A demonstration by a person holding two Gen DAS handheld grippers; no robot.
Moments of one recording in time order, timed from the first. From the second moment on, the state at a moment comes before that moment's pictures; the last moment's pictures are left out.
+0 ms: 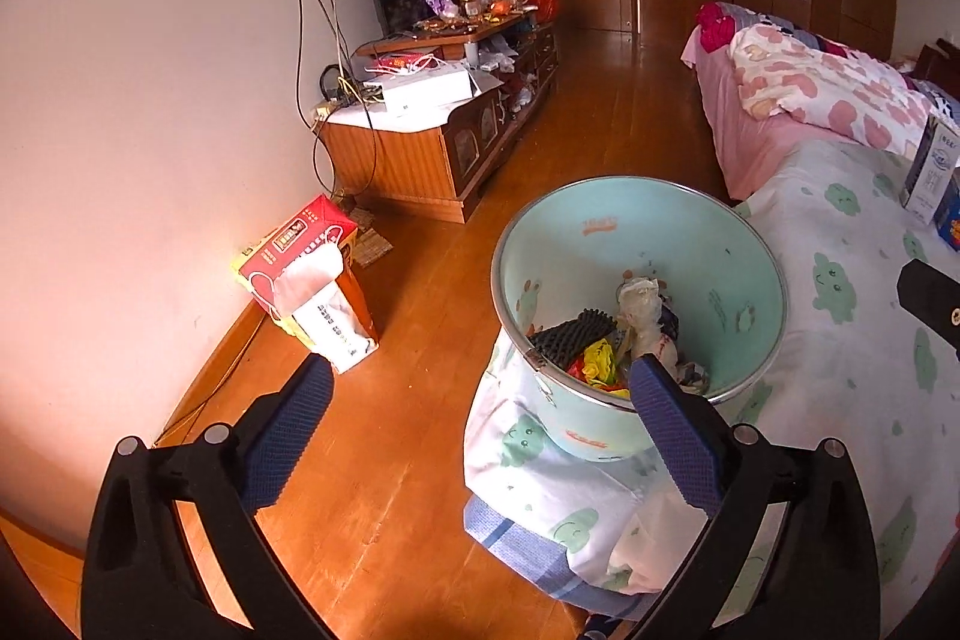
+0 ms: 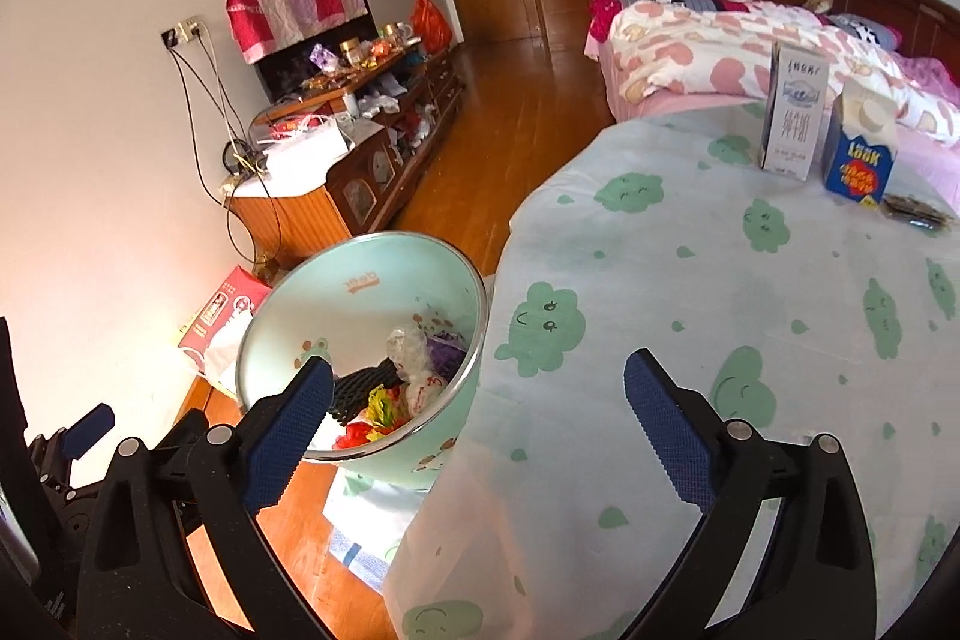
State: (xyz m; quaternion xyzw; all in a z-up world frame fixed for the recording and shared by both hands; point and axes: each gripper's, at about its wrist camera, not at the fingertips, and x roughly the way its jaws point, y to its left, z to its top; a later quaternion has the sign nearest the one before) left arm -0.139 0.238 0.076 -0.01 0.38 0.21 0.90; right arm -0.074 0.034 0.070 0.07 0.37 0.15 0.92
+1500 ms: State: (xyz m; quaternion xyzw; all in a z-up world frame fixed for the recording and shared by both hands) left arm -0.220 0.210 0.154 -0.01 0.21 0.19 0.96; right arm -0.181 0.011 0.144 0.06 0.17 0.10 0.98
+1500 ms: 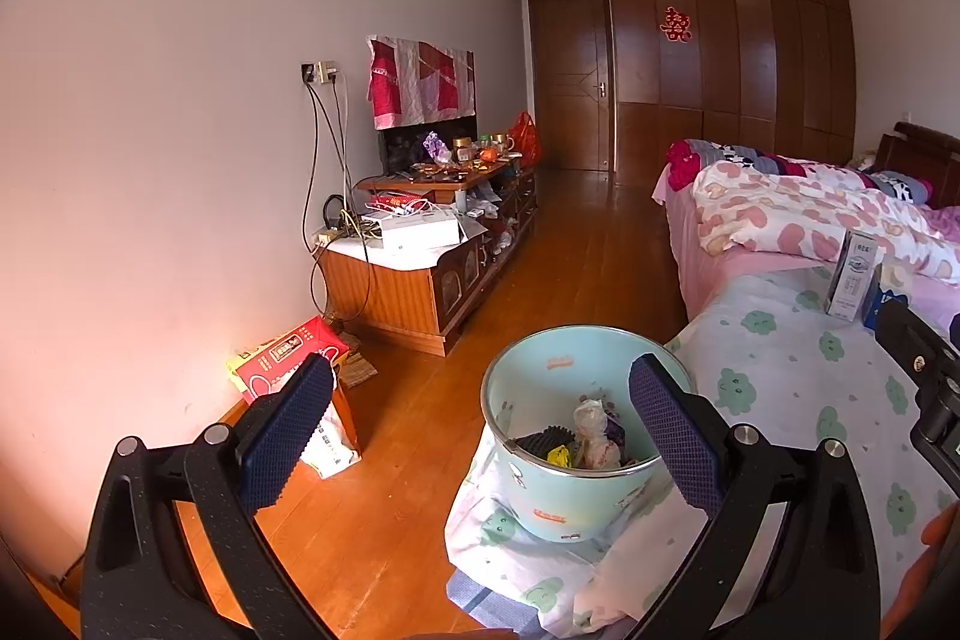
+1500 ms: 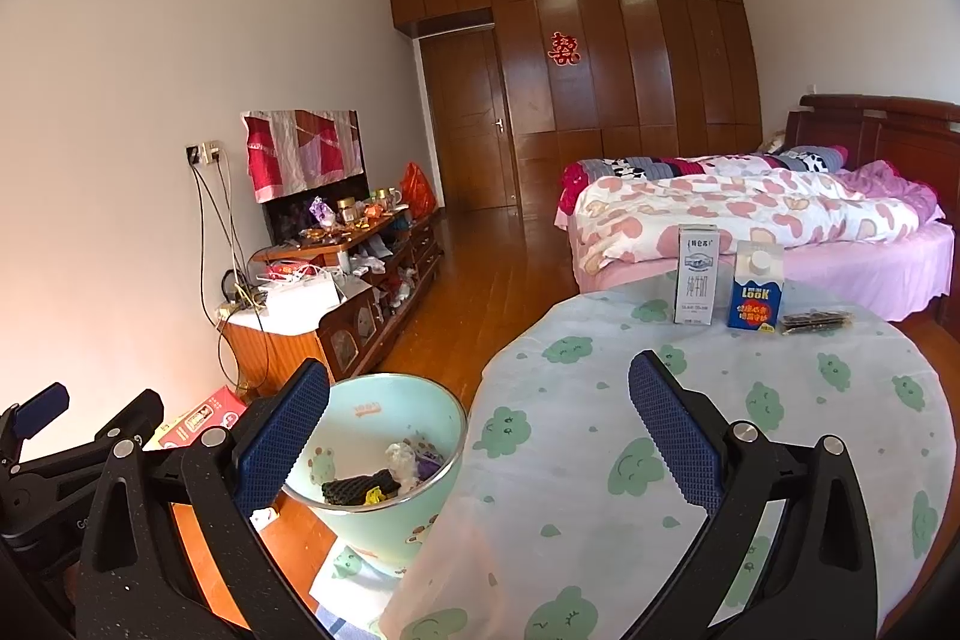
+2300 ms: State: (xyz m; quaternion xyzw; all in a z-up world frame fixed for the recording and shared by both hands) left arm -0.221 0.208 0.154 -0.01 0.21 0.19 0.96; right arm -0.180 0.013 0.142 0.06 0.17 0.10 0.98
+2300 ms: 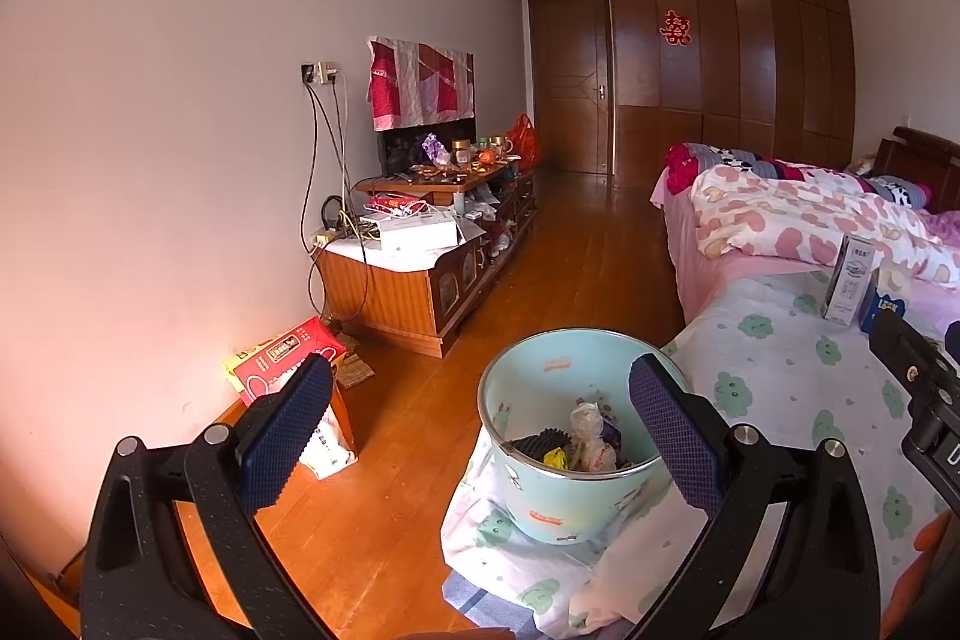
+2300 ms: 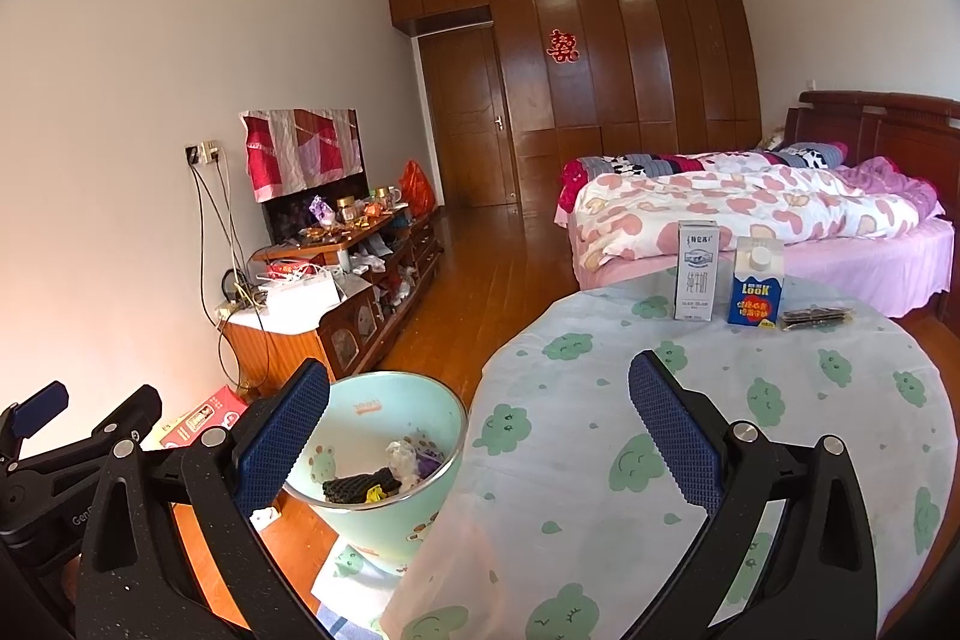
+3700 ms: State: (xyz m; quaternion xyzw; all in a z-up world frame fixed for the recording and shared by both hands) left arm -0.222 0.204 0.156 -0.01 0.21 0.19 0.96; right arm -0.181 0.014 0.144 0.06 0.17 0.10 0.98
